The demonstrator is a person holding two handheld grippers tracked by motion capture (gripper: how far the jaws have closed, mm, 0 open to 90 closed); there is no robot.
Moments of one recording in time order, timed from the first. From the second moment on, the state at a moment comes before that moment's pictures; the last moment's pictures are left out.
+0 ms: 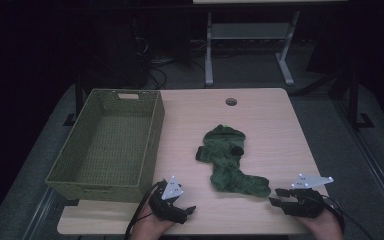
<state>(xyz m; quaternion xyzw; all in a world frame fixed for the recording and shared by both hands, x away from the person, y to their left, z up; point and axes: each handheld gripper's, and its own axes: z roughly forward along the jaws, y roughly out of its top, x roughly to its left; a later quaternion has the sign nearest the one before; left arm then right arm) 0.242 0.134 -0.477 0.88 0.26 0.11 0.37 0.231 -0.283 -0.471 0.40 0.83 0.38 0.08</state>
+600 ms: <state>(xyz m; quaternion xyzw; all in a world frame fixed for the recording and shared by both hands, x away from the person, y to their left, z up) 0.242 0.133 -0.477 0.88 0.26 0.11 0.37 0.243 -0.277 -0.467 0.39 0.84 0.38 0.08</state>
